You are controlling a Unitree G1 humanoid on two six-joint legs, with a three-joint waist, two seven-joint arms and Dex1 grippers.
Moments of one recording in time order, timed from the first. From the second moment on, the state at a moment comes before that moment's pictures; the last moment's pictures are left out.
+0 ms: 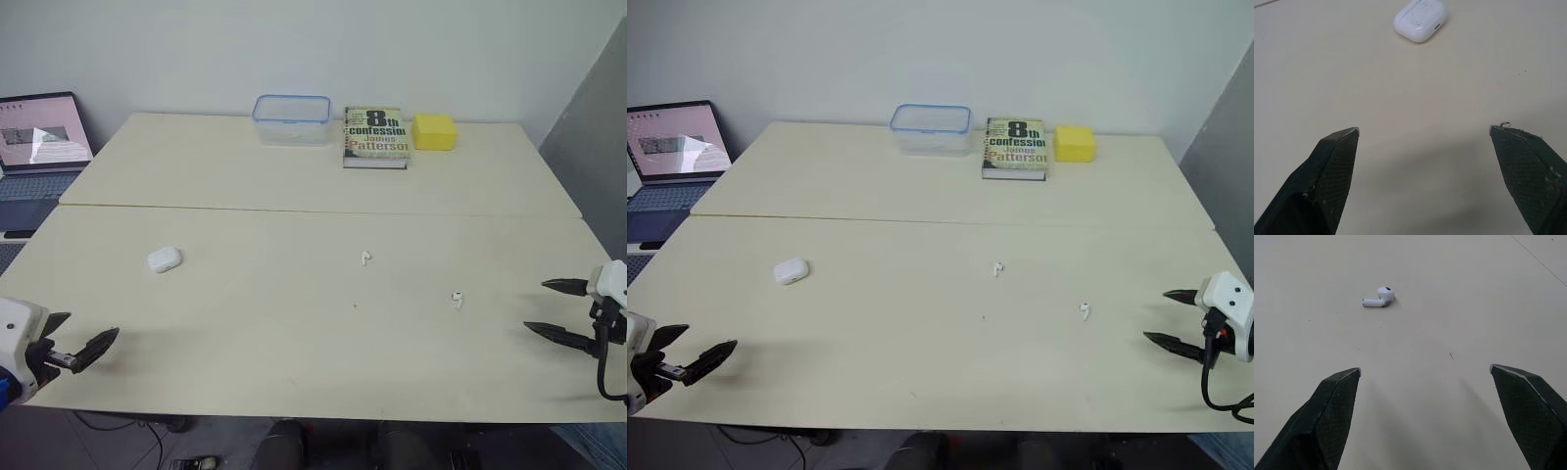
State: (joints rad) left arm 0.38 0.85 0.68 -0.06 -0.45 0.38 -0.78; right arm 0.09 -1.04 -0.38 0.08 0.33 0.13 1.19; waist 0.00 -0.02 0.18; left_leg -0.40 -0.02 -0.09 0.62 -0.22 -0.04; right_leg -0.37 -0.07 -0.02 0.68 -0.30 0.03
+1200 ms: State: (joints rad) left arm 0.34 0.69 0.70 -0.12 -0.51 0.32 -0.86; right arm 0.09 -1.02 -0.38 0.00 0.36 0.19 1.20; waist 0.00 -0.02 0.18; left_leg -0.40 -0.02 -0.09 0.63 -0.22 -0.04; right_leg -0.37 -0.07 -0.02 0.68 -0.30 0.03
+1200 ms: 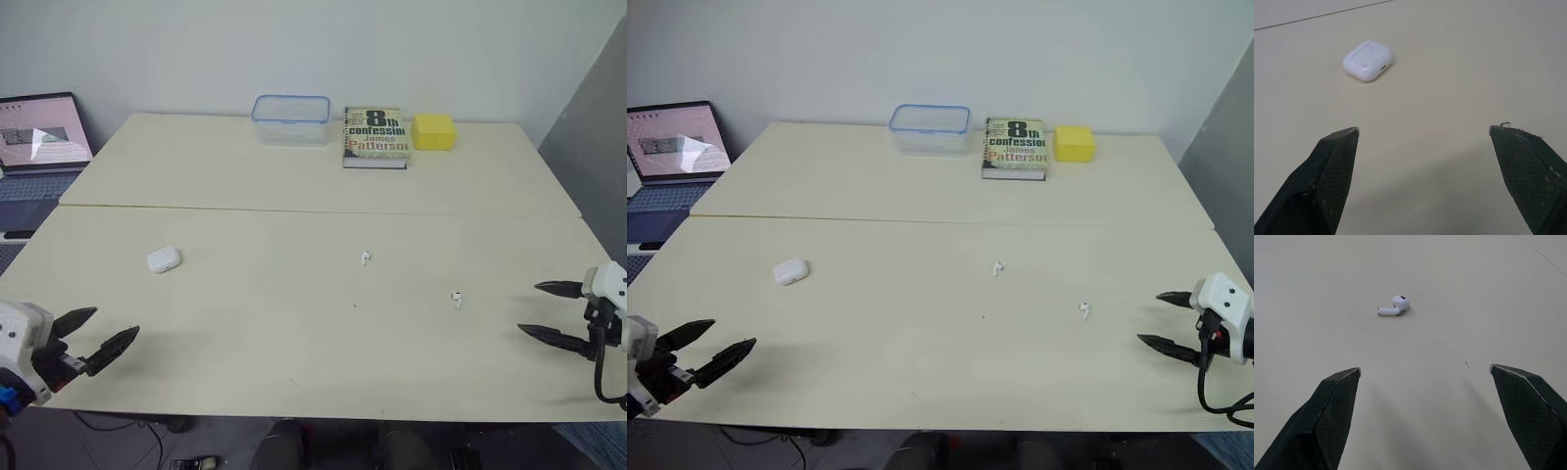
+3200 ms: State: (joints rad) left arm -0.40 0.39 0.42 0.21 -0.25 0.61 0.04; right arm -0.60 -0.86 0.13 -0.24 0.49 0.54 1.27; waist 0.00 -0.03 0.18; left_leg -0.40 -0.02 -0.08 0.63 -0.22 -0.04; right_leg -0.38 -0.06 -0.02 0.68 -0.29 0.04
